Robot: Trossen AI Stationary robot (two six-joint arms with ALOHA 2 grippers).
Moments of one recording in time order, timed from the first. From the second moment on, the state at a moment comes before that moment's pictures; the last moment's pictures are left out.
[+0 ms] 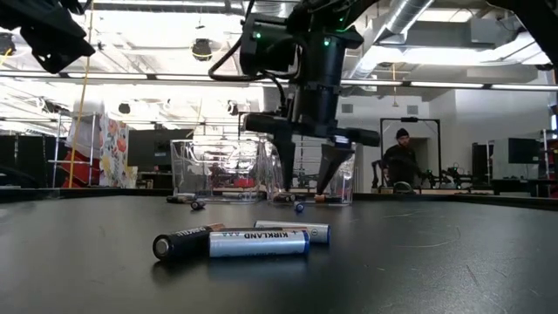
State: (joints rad) left arm -0.70 0.53 0.60 -0.68 -0.64 -0.77; right arm 0.03 2.14 1.64 -0.89 0.24 1.36
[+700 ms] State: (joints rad) left arm -0.69 0.53 0.60 -0.70 -0.64 -0.77; right arm 0.13 2.26 1.62 -0.83 0.36 1.42
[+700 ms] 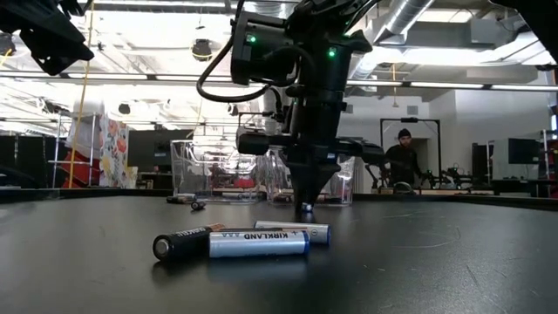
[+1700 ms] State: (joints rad) left arm -0.69 0.53 0.60 -0.73 -0.64 -0.77; right arm 0.16 2.14 1.84 -1.05 0.36 1.30
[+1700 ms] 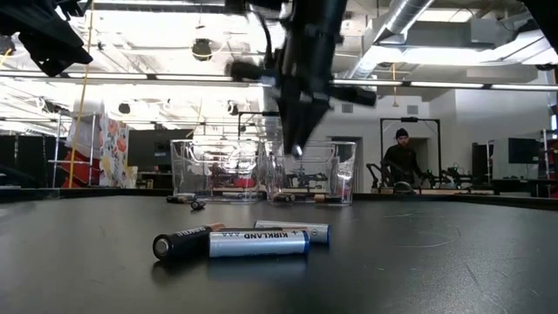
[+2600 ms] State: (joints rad) left arm -0.51 0.53 0.60 -0.75 -0.78 -0.95; right arm -0.32 2.07 2.16 -0.88 0.07 0.51
